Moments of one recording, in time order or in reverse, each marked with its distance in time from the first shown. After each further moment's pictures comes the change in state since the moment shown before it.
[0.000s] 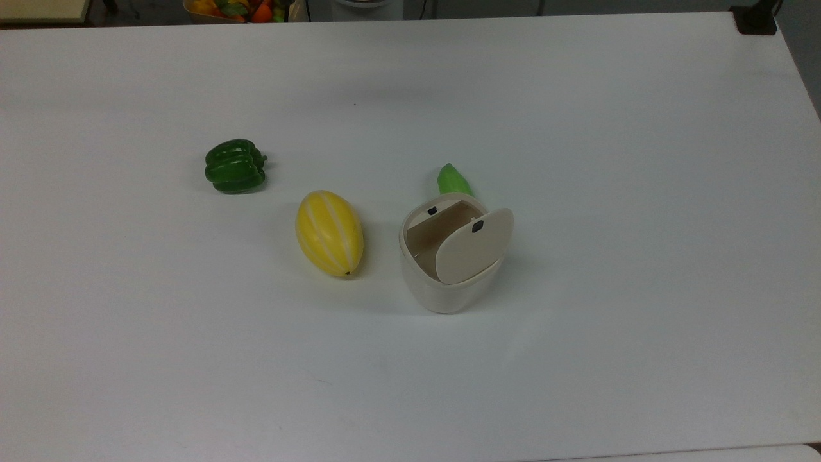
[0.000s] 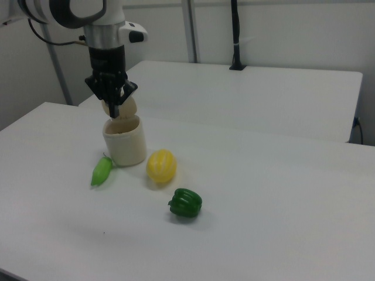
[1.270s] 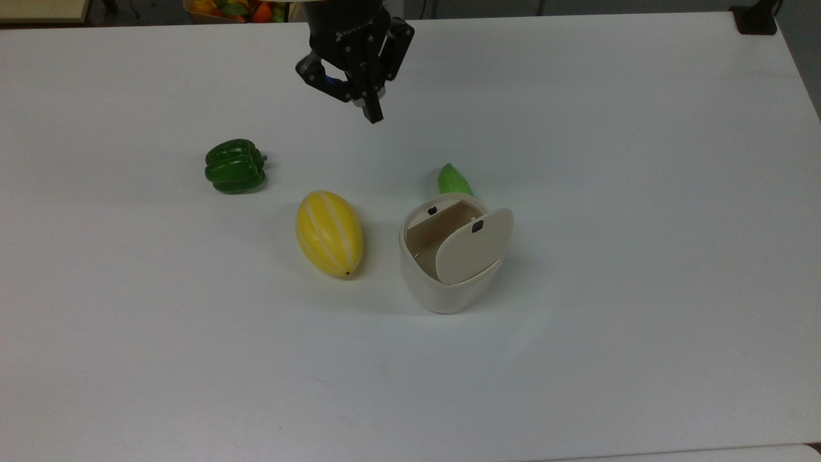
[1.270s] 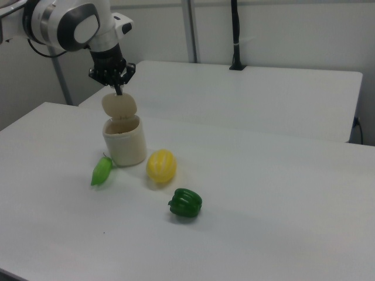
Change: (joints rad) arm 0.159 0.134 0.004 0.000 0.109 0.506 -0.330
